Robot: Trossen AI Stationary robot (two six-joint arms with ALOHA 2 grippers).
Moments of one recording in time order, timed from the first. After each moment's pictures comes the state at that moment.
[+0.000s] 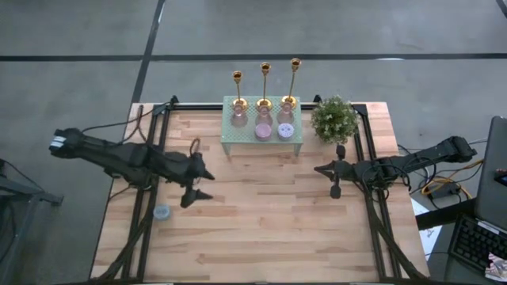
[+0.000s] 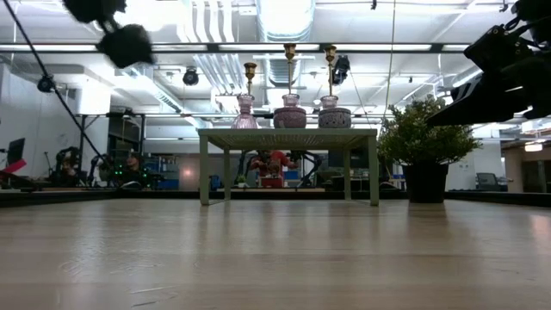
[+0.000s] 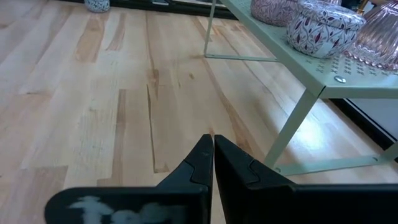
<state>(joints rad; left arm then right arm) -0.21 0.91 0.81 -0.52 0.02 -0.36 0.24 0.46 0.12 -0.05 0.47 0.05</state>
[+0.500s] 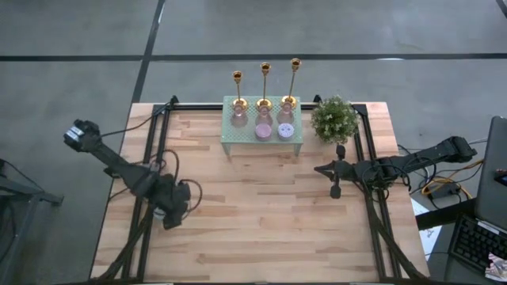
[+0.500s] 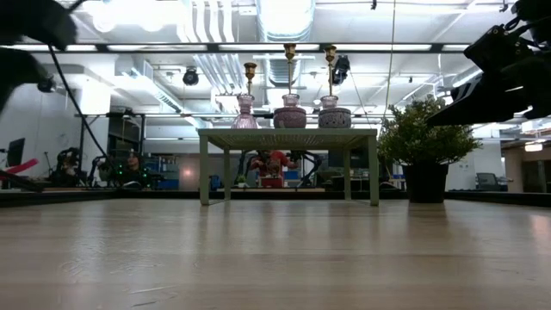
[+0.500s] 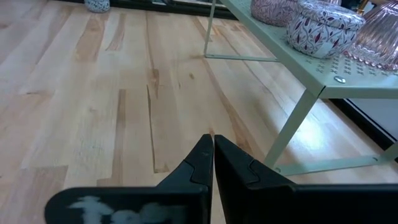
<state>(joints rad) -0.60 1.12 0.86 -1.13 -0.01 -0.93 0.24 0.46 0.12 -0.05 0.47 0.05</state>
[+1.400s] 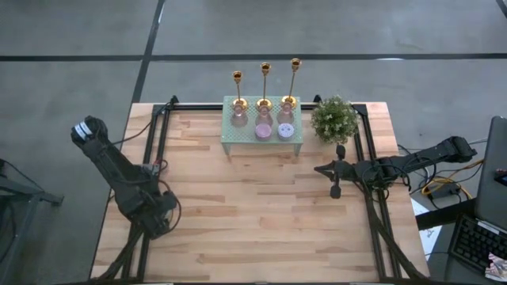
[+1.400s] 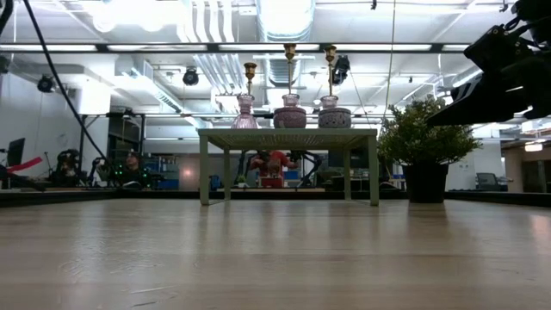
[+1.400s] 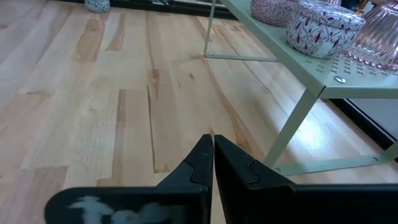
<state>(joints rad) -0.94 1.16 0.72 -1.13 -0.03 -1.34 0.24 0.46 0.12 -0.05 0.47 0.05</state>
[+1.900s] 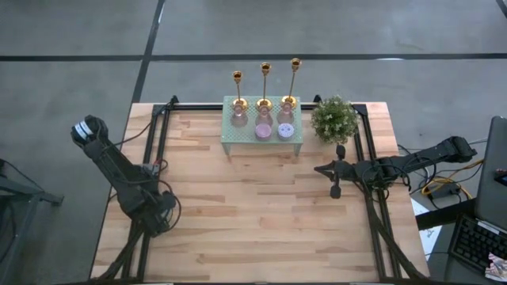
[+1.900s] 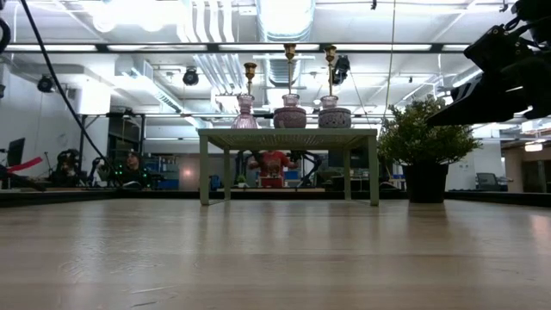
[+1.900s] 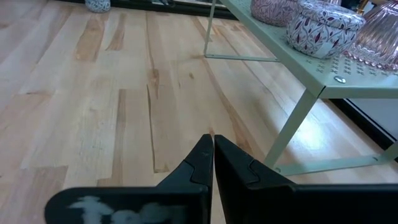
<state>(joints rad) -0.95 1.14 0.62 -1.06 0.03 -1.34 0.24 0.46 0.12 -0.05 0.47 0.05</state>
